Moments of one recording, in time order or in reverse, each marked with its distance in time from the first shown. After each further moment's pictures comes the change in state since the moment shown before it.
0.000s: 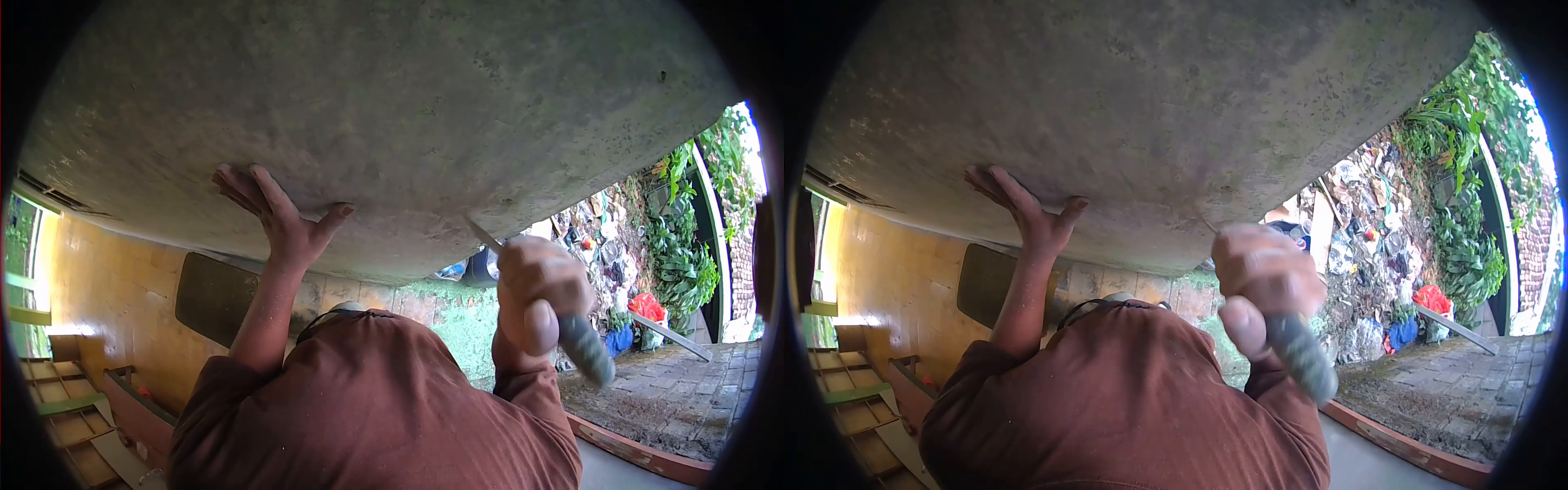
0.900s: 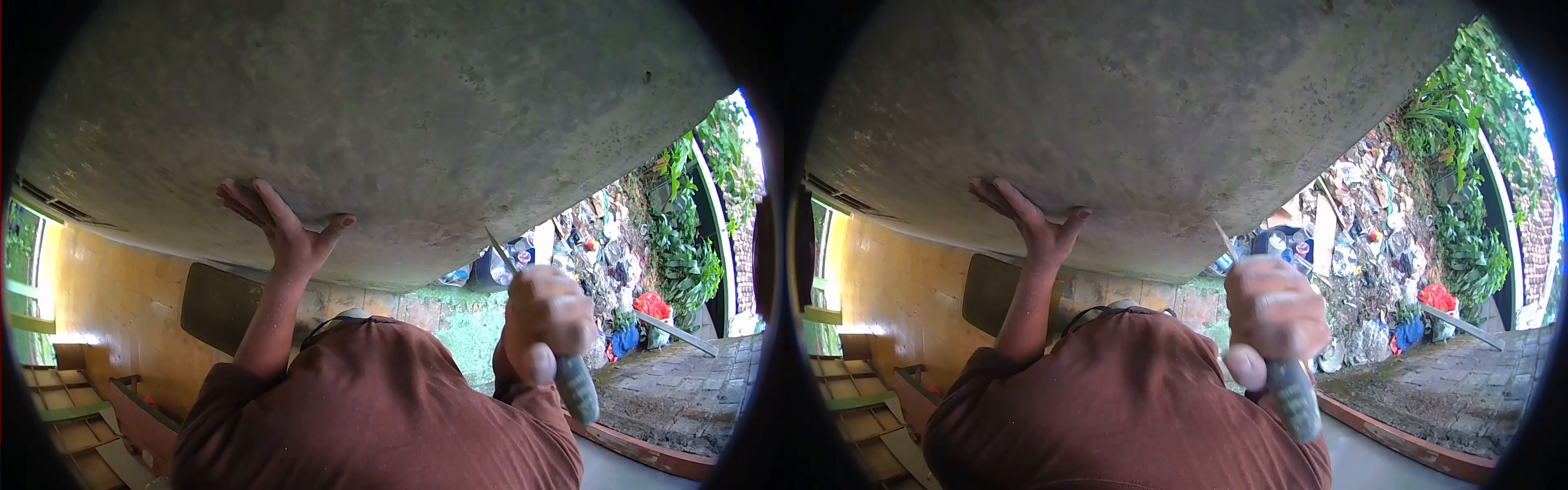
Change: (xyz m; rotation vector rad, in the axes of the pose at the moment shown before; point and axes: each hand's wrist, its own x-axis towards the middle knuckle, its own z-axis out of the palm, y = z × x) left_hand -0.001 -0.003 0.003 -0.007 0.012 0.003; right_hand -0.005 -0.011 -0.007 -0.053 -0.045 -0.185
